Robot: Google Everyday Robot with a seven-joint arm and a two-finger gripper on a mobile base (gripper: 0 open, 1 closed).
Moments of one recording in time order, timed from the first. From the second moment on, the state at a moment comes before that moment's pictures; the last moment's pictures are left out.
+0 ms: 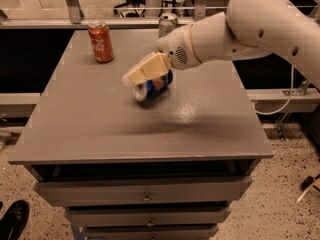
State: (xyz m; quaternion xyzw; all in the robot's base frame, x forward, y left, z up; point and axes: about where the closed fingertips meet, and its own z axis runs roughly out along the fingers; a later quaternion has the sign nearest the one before) arm 0.588 0.024 0.940 -0.45 0.73 0.29 0.43
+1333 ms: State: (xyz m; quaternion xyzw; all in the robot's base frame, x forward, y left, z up) arm 0.577 0.018 0.933 -0.47 0.72 0.28 0.43
